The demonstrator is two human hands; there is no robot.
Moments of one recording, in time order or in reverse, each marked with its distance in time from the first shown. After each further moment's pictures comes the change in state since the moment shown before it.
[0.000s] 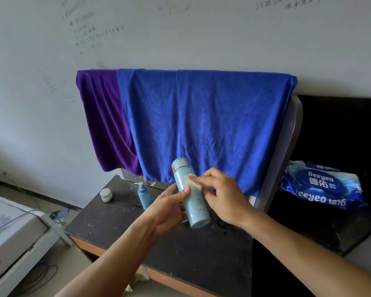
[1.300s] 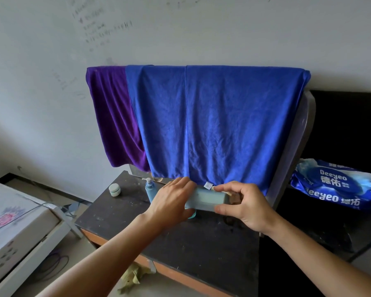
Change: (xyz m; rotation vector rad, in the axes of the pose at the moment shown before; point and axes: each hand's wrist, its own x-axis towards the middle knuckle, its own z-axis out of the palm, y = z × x) left_hand -0.009 0.014 -0.009 1.931 0.130 0.581; right_hand -0.030 0.020 -0.010 0.456 -0.081 0.306
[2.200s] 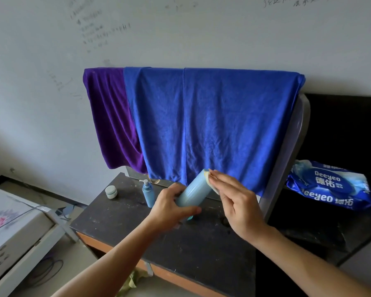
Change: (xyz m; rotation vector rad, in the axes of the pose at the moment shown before) left_hand -0.010 0.008 0.008 -0.887 0.015 -0.518; right_hand 0.004 0.008 0.023 -0.456 0.274 -0.631
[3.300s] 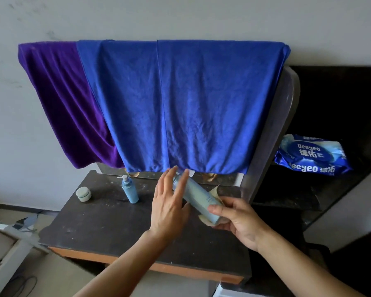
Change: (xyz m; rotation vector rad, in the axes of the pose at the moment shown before) left_hand 0.028 -0.060 0.029 0.584 0.260 0.621; right_hand -0.047 0.005 0.029 0.920 -0.037 1.177
